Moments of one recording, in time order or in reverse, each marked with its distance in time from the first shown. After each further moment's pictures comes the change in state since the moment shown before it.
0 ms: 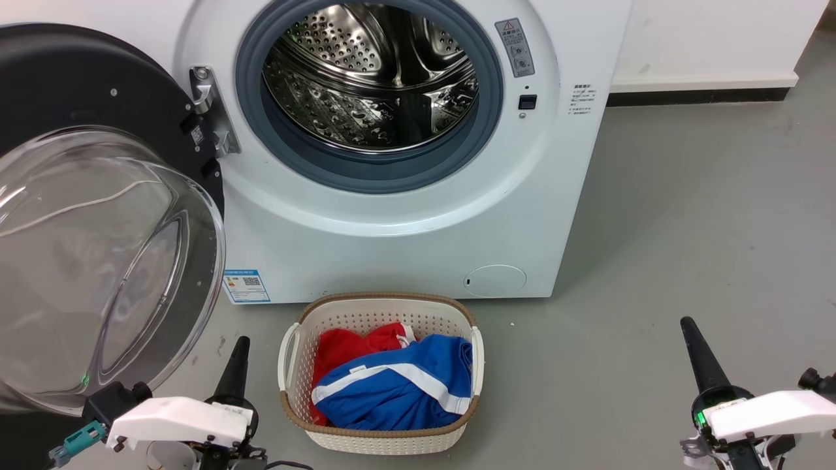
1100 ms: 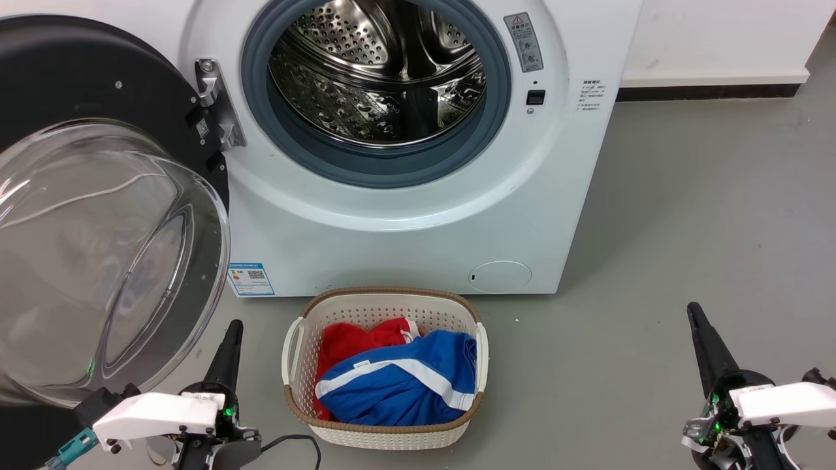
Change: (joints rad) left arm -0.031 -0.053 0.091 0.021 -0.246 -0.069 0.061; right arm -0.044 0.000 -0.016 0.038 0.311 0.000 0.026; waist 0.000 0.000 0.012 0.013
